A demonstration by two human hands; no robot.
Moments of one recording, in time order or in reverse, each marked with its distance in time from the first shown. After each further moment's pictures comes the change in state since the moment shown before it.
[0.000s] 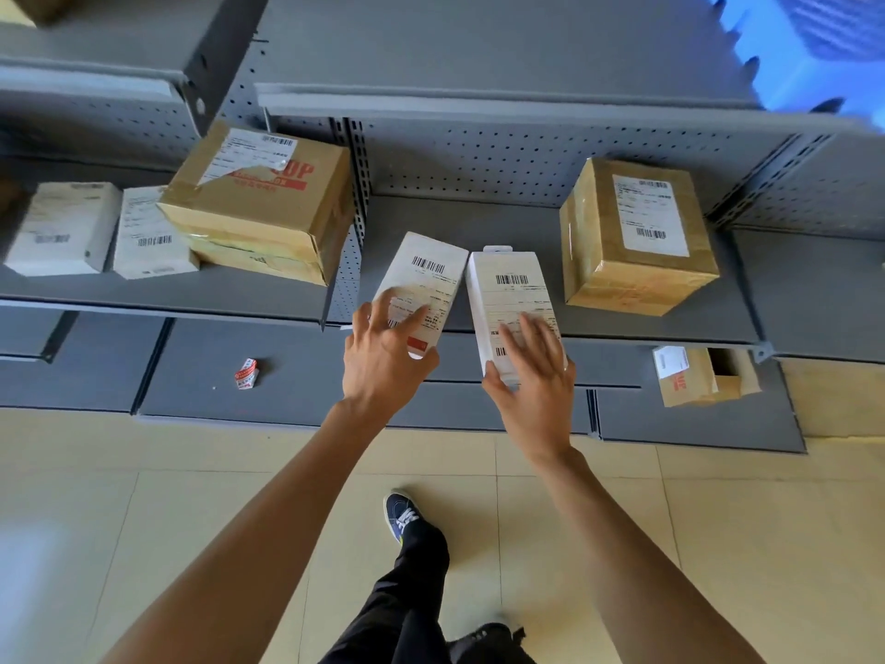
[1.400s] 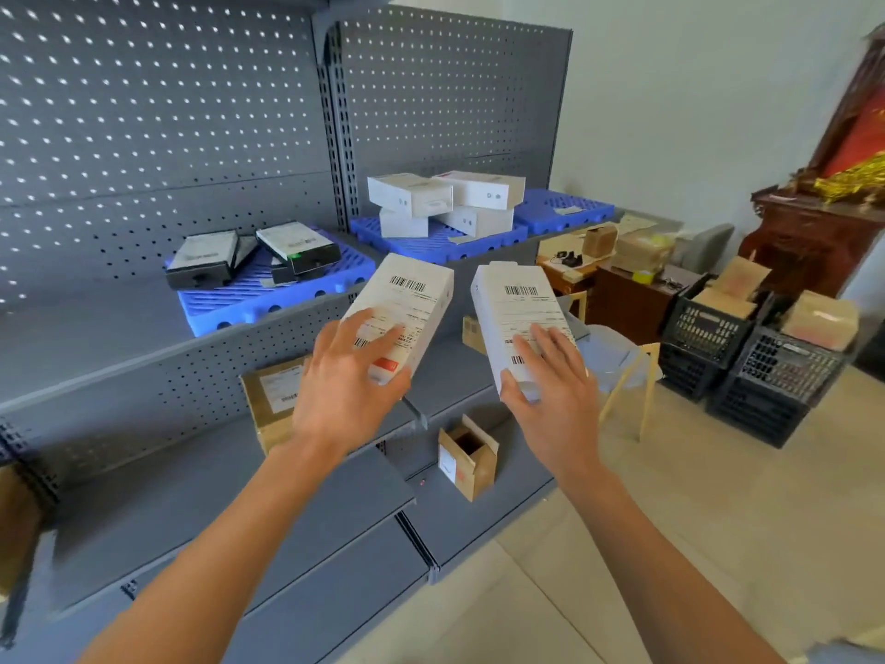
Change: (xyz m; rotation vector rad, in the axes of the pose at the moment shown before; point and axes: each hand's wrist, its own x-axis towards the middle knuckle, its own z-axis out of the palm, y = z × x) left_hand -0.126 0.424 -0.124 -0.245 0.208 0.806; right_hand -0.174 0.158 -0.439 -0.307 0.726 0.267
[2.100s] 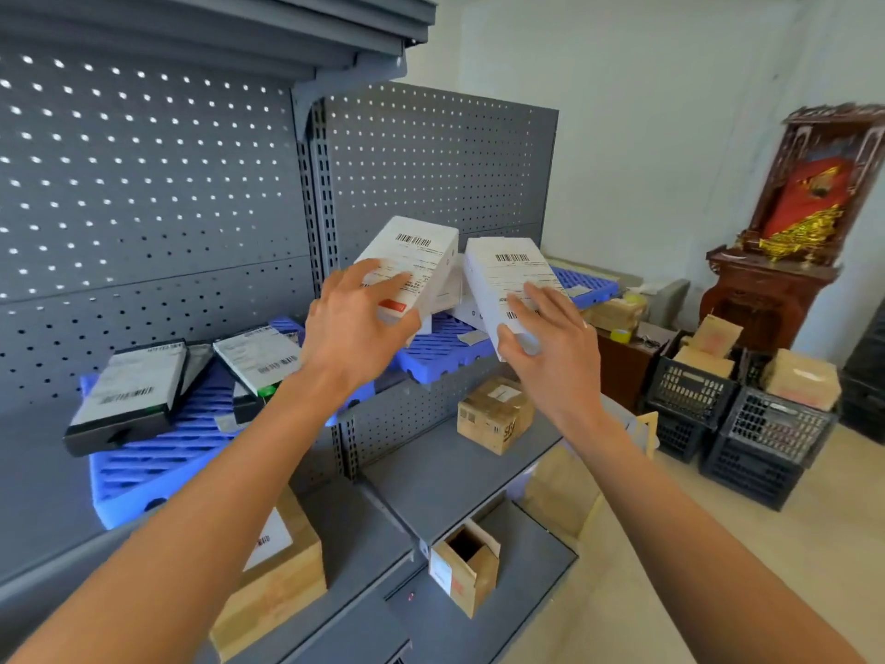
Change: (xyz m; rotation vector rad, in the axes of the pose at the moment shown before) left_hand 0.263 -0.057 0.022 -0.069 0.066 0.095; right_hand 0.232 0.006 0.095 -0.068 0.098 -0.062
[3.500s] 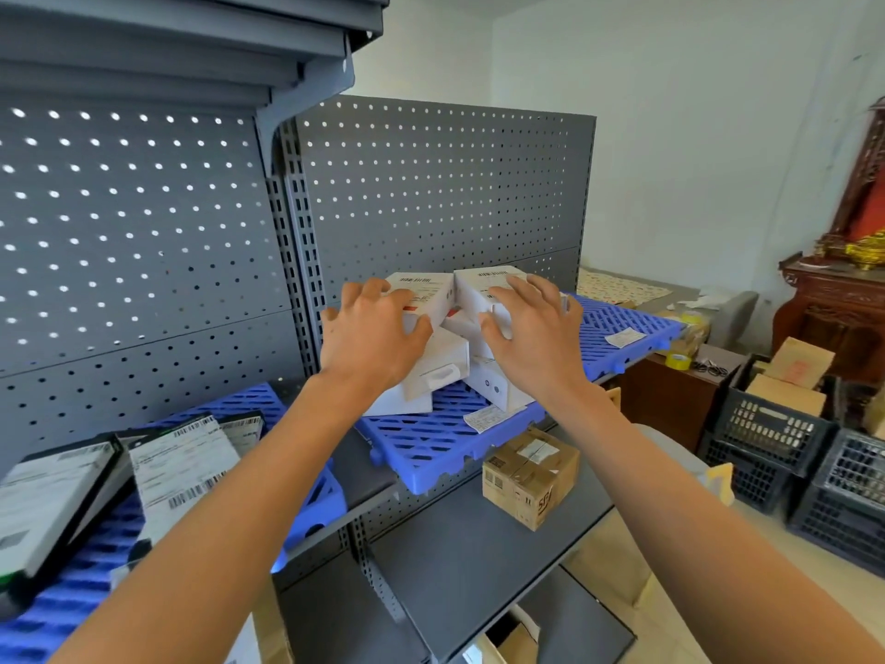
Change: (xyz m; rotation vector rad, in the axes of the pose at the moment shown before) left_hand 0.137 0.000 0.081 0.287 -0.101 -0.109; right_hand 0.143 0.058 0.114 -0.067 -0.132 0.002
